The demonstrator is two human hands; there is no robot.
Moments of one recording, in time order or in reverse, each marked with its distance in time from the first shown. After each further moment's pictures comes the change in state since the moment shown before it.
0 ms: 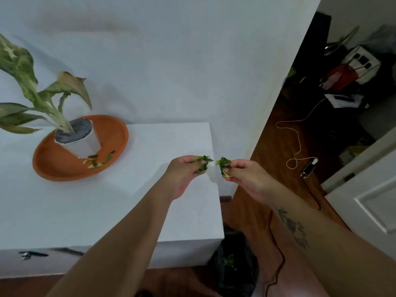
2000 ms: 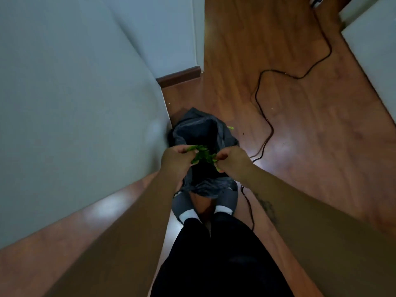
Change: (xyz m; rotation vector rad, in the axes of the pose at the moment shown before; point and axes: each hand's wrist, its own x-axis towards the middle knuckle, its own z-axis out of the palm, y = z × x) left_hand 0.068 -0.453 0.040 0.262 0.229 -0.522; right_hand 0.006 0.418 -0.155 -0.498 0.128 0.625
